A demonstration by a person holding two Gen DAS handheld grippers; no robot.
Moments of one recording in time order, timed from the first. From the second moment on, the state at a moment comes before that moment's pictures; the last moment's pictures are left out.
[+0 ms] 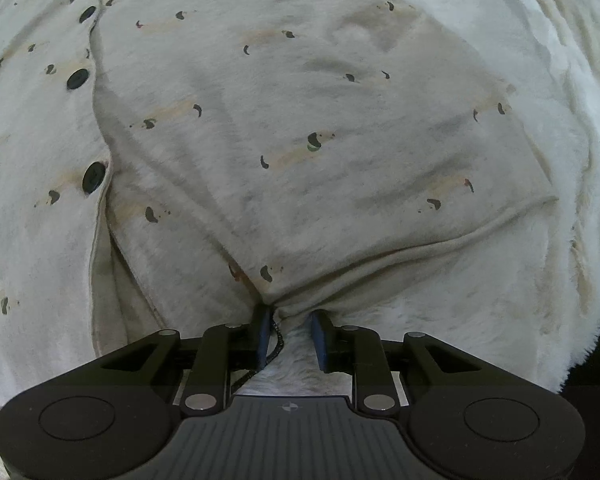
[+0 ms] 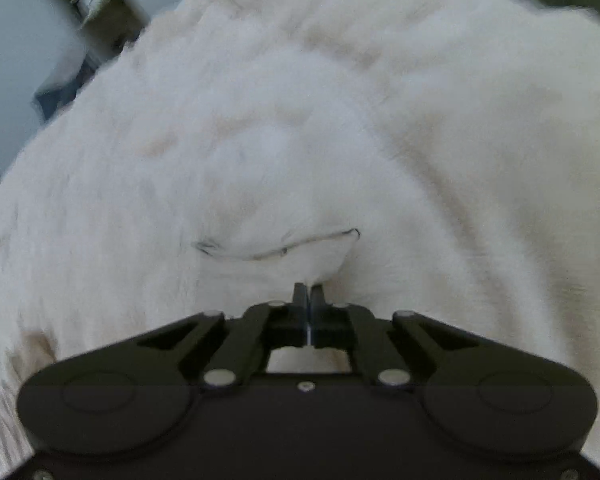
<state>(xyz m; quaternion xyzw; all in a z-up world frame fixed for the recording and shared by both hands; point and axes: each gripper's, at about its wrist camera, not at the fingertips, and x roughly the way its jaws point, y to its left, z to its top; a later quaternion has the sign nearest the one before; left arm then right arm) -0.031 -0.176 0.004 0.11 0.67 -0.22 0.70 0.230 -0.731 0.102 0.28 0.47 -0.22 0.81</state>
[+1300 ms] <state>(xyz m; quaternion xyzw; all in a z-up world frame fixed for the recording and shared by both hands) 0.003 -0.286 0.059 0.15 0.56 -0.39 0.72 0.187 -0.712 0.044 0.16 0.52 -0.17 0.82</state>
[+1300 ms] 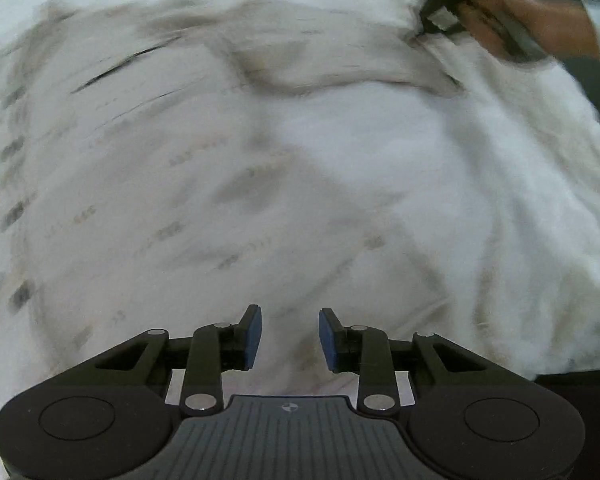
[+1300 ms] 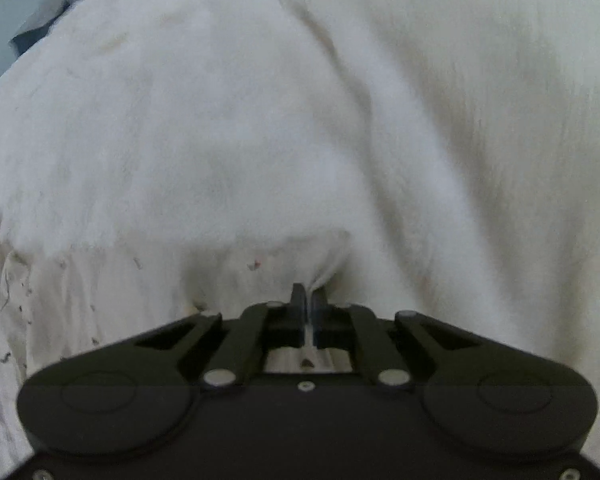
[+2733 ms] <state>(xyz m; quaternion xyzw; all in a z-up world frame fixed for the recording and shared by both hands) -0.065 -0.391 0.030 0.32 0.46 -0.43 0.71 0.154 -0.731 0.100 -0.08 0.57 -0.07 0.81</state>
